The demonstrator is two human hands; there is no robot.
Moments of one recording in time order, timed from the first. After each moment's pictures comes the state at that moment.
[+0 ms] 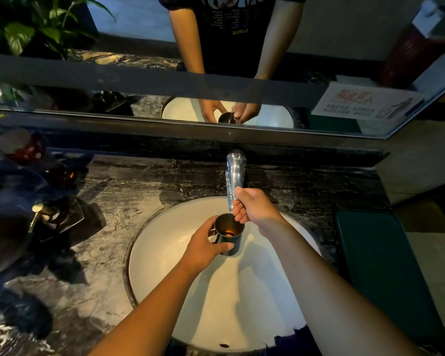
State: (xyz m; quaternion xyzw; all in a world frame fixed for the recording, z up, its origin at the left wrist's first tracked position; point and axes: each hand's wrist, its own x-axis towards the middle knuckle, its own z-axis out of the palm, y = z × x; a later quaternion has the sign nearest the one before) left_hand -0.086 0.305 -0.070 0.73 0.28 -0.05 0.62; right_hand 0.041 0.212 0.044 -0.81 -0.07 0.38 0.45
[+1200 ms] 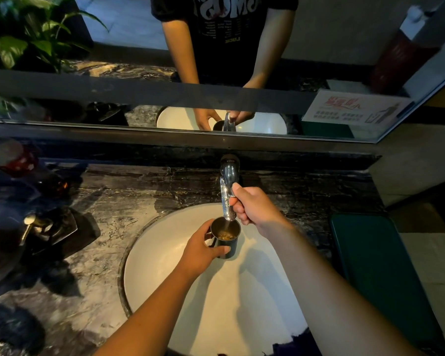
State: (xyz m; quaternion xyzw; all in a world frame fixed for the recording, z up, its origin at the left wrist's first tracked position) left_hand -0.079 0.306 -0.068 0.73 0.27 -0.03 0.63; right_hand 0.051 0.205 0.059 -0.76 -0.08 0.39 0.52
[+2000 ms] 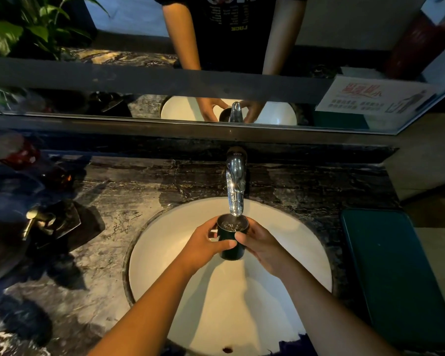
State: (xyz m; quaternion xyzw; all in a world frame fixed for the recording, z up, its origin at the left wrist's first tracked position) left_hand -0.082 0.315 -0.054 0.70 0.24 -0.06 0.67; right_hand 0.016 0.151 -0.049 -0.61 -0.08 0.50 0.61
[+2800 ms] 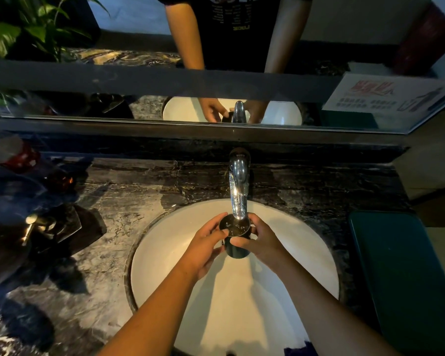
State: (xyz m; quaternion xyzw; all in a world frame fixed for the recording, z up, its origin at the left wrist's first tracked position) left_hand -0.076 0.309 -0.049 0.49 0.32 -0.06 0.81; right_hand 0.023 0.164 -0.048 -0.73 -0.13 0.42 0.52
